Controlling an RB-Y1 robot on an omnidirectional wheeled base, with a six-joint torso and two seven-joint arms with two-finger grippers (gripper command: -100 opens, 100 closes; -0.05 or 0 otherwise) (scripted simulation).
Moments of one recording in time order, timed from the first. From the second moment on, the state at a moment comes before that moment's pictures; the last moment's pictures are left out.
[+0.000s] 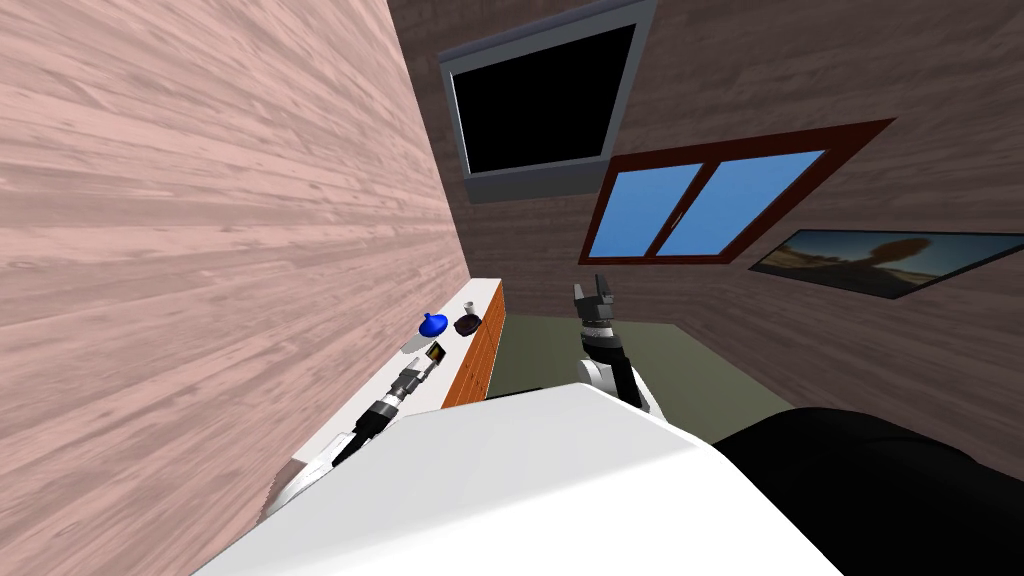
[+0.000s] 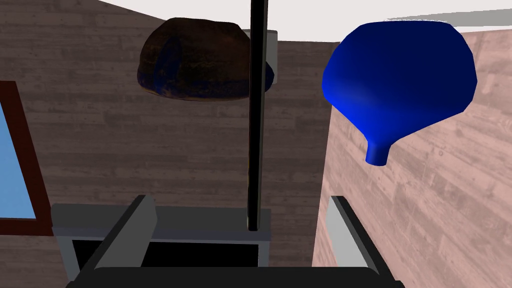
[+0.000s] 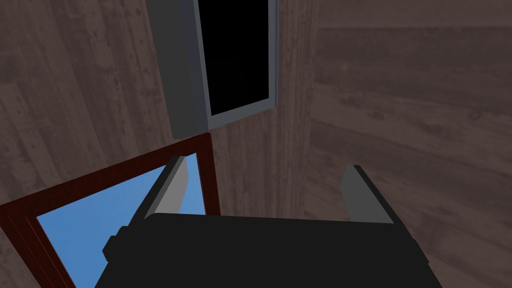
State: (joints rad) left arm 0.08 0.57 0.10 -0.68 -0.45 -1.06 -0.76; right arm 0.49 -0.05 -0.04 -2.29 -0.04 -0.51 -0.08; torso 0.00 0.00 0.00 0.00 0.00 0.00
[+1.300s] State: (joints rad) left arm 0.07 0.60 0.12 -0.69 -0.44 -1.07 -0.74; right arm 0.49 -0.05 -0.04 -2.29 -0.04 -0.51 -0.08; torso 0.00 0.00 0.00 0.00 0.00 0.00
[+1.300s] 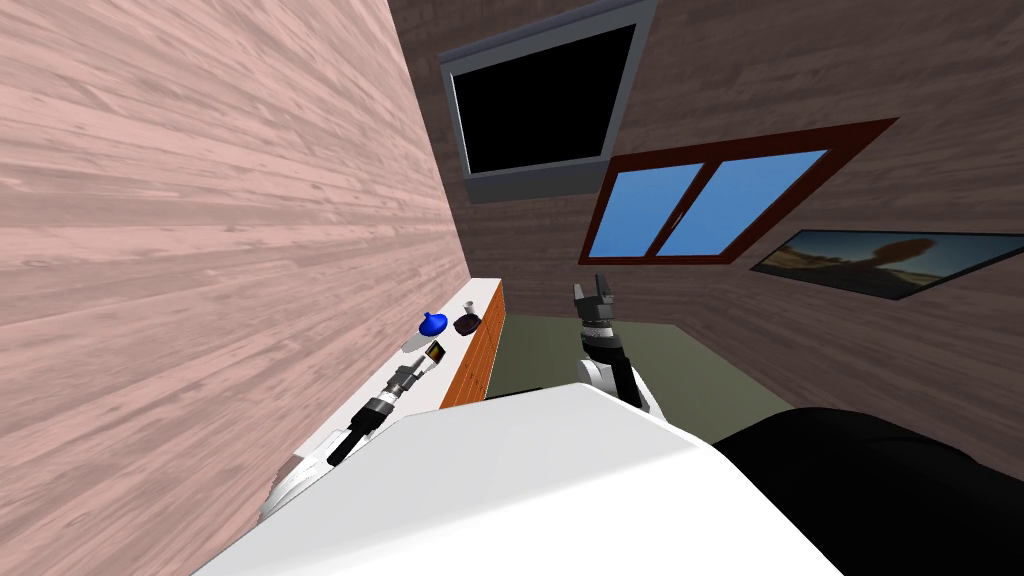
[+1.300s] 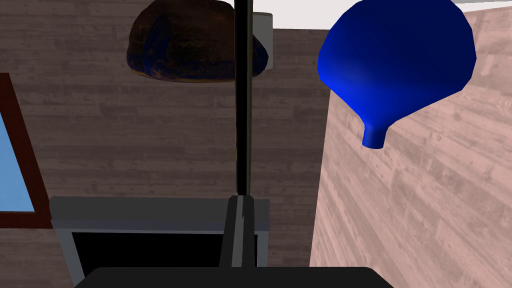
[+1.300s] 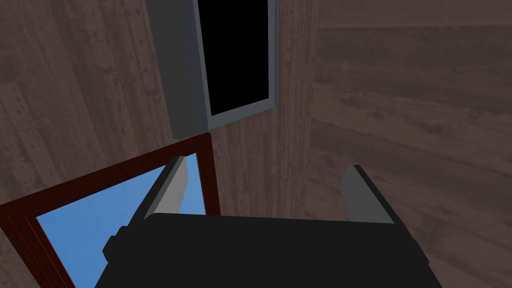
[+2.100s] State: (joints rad) left arm 0.07 0.60 0.12 -0.69 -0.44 -1.07 -0.74; right arm 0.49 -0.05 -0.04 -2.29 -0.04 -0.51 -0.08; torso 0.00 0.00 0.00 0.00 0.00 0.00
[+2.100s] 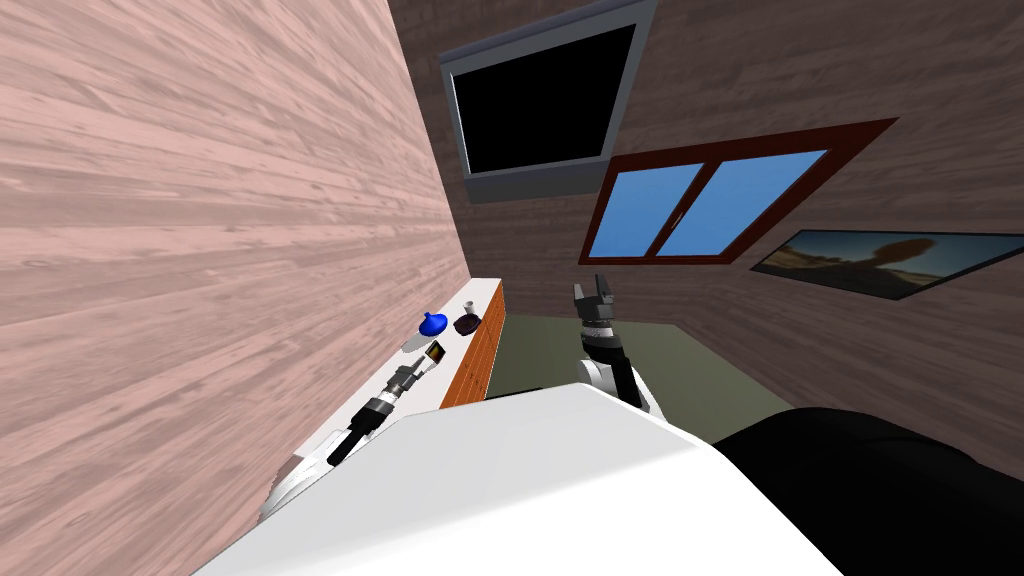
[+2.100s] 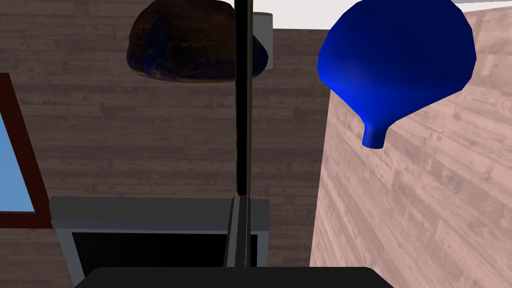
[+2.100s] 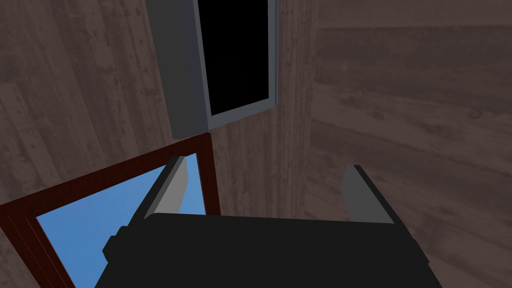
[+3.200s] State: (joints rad) left arm 0.07 0.60 0.12 -0.69 -0.44 -1.07 -0.74; right arm 0.49 -0.05 -0.04 -2.29 -0.04 -0.51 -0.08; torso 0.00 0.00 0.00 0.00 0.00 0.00
